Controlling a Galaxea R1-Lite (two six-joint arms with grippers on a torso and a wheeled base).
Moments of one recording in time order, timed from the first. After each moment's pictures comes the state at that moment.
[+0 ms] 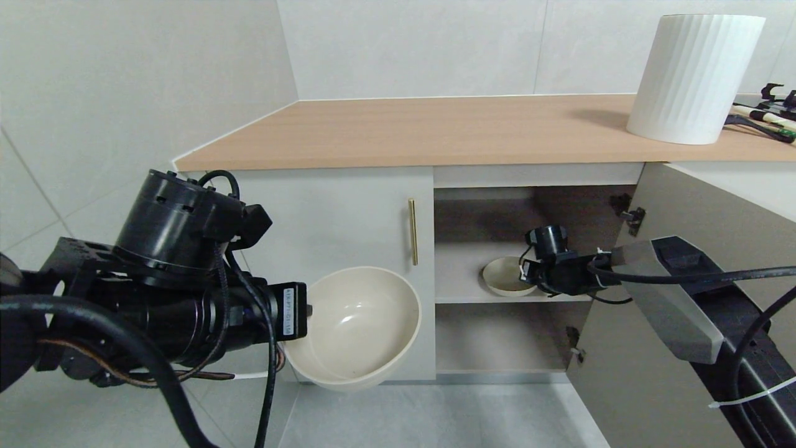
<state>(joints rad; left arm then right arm) -0.56 1.52 -0.96 0.18 0.17 -0.48 0.24 2.71 -1.97 -0.08 -0.37 0.45</state>
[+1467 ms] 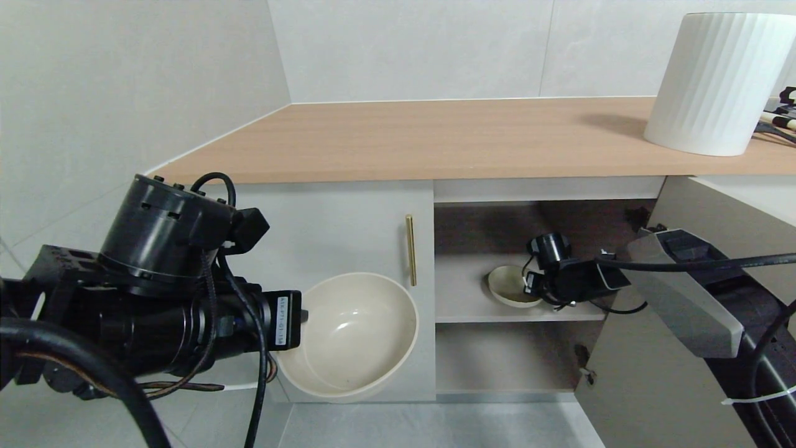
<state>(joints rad) -0.56 1.49 -0.94 0.18 0.17 -0.44 0.25 2.63 -1.79 -0.07 -0.38 0.47</state>
